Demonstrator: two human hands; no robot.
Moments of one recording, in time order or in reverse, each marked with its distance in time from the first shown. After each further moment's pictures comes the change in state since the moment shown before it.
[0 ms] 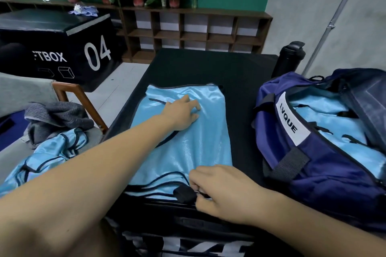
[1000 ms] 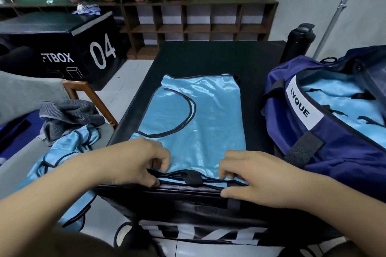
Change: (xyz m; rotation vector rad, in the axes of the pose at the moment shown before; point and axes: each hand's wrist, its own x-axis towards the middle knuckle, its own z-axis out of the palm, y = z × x) left_hand -0.203 -0.033 -0.060 -0.072 -0.424 0.224; right_hand -0.033 0.025 -0.016 0.024 -0.049 0.044
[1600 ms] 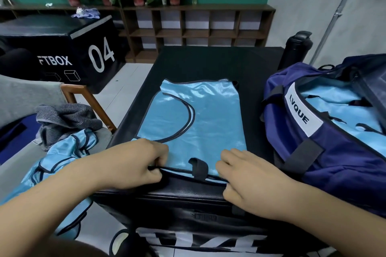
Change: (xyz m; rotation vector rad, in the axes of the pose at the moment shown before) left_hand 0.001 0.001 -0.003 0.098 0.137 -0.013; right_hand 0.013 -0.015 0.010 -0.309 0.110 0.017
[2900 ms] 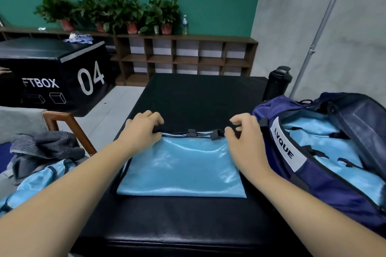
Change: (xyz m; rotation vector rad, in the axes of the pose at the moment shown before) left_hand 0.149 -0.074 -0.028 -0.038 0.494 -0.292; right_hand 0.083 0.097 -0.003 0.635 0.853 0.664
